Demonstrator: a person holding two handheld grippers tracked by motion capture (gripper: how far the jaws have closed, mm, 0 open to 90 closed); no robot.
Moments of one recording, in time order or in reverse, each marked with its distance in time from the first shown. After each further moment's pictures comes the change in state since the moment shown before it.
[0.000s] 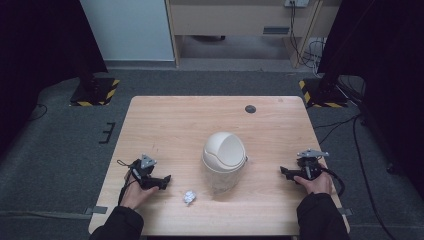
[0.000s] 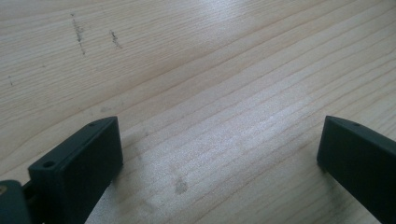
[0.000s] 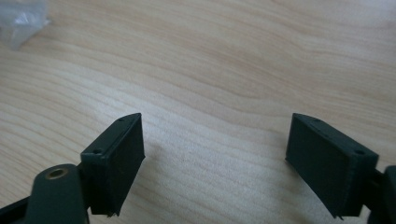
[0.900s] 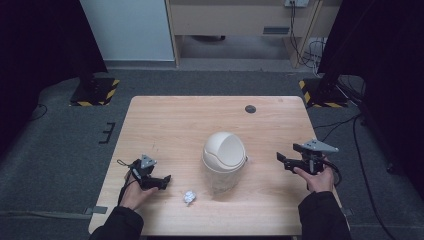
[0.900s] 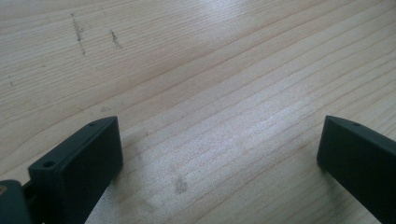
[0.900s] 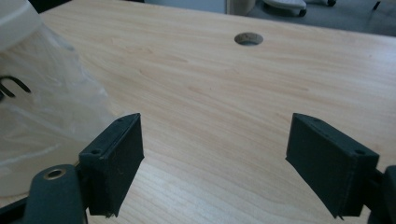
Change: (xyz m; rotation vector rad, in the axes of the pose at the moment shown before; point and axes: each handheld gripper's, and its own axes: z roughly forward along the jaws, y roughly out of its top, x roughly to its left) left arm 0.000 0.000 0.000 0.001 0.000 0.000; right arm 0.022 0.042 -0.038 -0.280 0.083 -0.017
